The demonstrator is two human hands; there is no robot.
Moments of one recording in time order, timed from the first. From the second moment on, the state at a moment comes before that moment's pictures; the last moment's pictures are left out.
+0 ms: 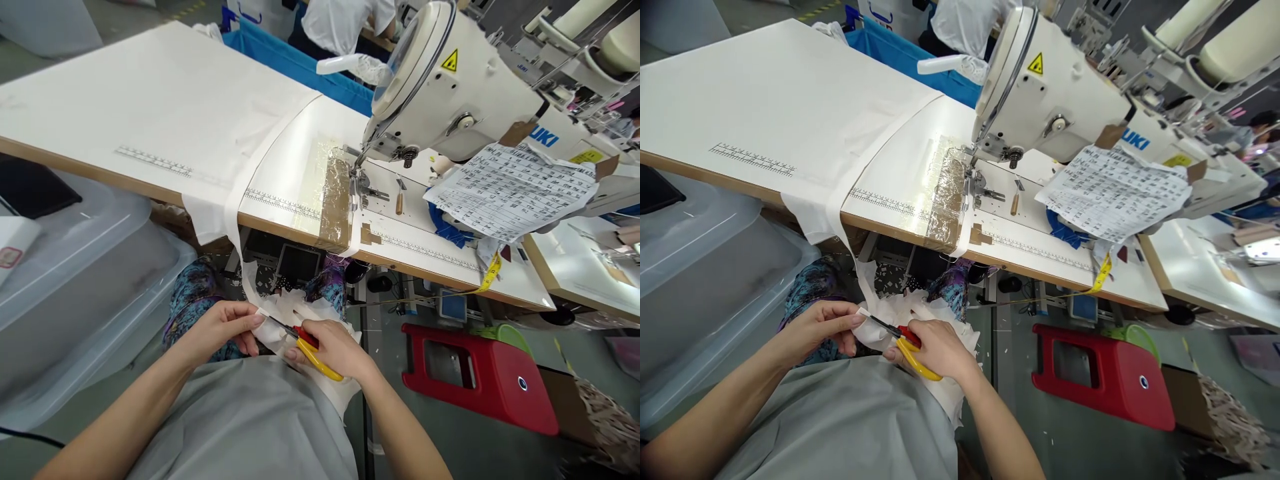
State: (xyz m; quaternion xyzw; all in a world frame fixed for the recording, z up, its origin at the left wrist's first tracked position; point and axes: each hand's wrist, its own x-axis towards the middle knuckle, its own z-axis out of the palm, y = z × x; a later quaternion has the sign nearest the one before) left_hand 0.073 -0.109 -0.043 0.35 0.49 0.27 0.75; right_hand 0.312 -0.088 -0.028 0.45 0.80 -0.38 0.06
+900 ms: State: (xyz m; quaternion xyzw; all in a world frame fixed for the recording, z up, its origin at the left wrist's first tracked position) left_hand 0.096 -0.098 -0.016 0.50 0.46 0.21 0.70; right_hand 0.287 -0.097 -0.037 0.44 0.73 -0.47 -0.25
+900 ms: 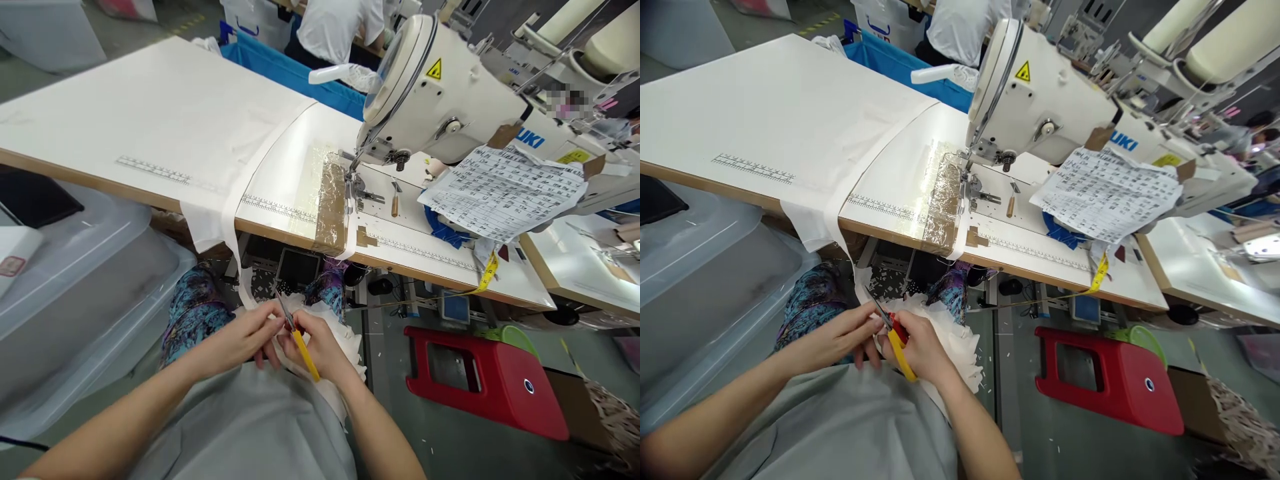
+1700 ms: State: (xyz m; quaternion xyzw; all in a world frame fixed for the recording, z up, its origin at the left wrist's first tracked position) left_hand 0.018 -0.049 -0.019 0.46 0.50 0.31 0.67; right_hand 0.500 -0.242 -0.014 0.77 0.46 -0.40 -0.17
